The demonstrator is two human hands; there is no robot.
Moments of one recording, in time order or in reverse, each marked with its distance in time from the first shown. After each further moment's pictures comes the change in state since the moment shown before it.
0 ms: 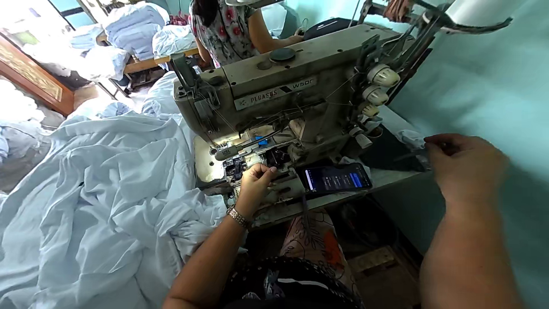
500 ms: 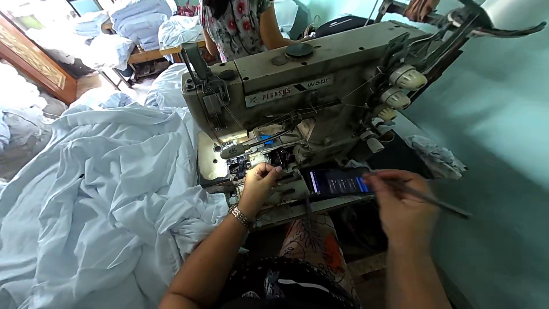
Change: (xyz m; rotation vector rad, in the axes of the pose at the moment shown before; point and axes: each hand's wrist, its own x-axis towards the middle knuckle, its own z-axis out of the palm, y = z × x) left_hand 0.002 0.001 0.000 -0.022 -0.006 -0.035; right_hand -0.094 -0.049 0.063 0.729 0.041 -0.319
